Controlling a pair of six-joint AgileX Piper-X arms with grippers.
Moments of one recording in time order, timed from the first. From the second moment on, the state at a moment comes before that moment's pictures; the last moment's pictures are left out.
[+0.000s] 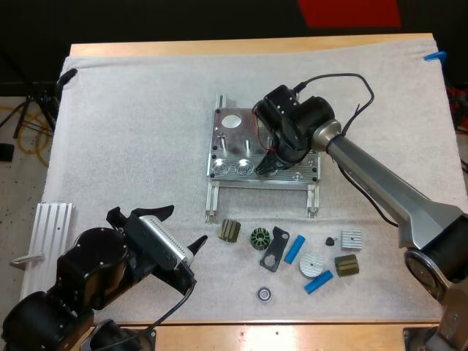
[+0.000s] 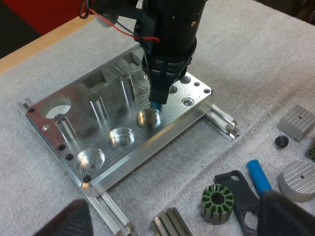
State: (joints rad) left arm -0.63 0.55 -0.87 0.98 0.08 -1.69; right arm 0.66 1.94 -1.66 1.12 0.11 -1.90
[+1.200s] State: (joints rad) left arm -0.63 0.55 -0.87 0.98 0.08 -1.69; right arm 0.66 1.99 -1.67 1.16 0.24 -1.86
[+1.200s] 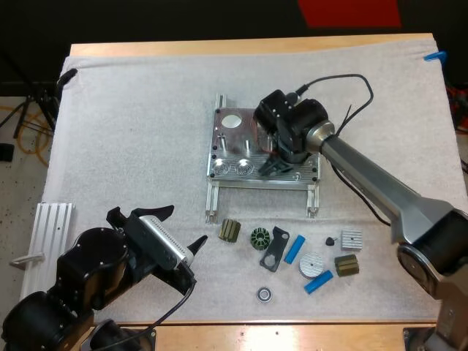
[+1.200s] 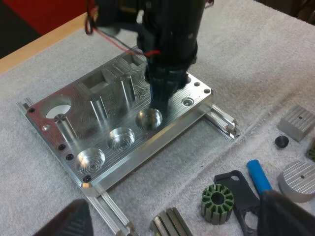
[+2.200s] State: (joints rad) left arm -0.63 0.55 -0.87 0.98 0.08 -1.69; right arm 0.66 1.91 -1.71 1.10 0.36 -1.86
